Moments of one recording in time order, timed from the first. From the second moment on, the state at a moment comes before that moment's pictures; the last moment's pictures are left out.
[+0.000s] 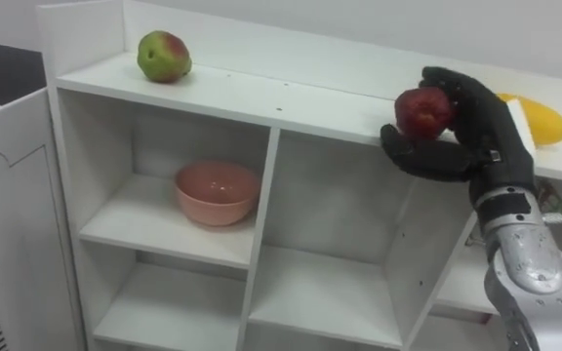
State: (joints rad) left arm 0.17 0.26 0.04 1.01 0.55 0.09 0.09; right arm -0.59 -0.56 -0.02 0.37 0.29 -0.09 -0.11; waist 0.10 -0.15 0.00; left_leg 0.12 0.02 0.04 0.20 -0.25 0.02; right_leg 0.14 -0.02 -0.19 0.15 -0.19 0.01
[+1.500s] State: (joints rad) left arm 0.17 0.26 -0.05 1.03 0.50 0.09 0.15; right arm -0.33 -0.41 0.19 -0.01 0.46 -0.04 -0.01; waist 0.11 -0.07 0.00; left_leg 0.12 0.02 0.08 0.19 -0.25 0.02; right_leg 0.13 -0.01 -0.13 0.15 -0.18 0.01
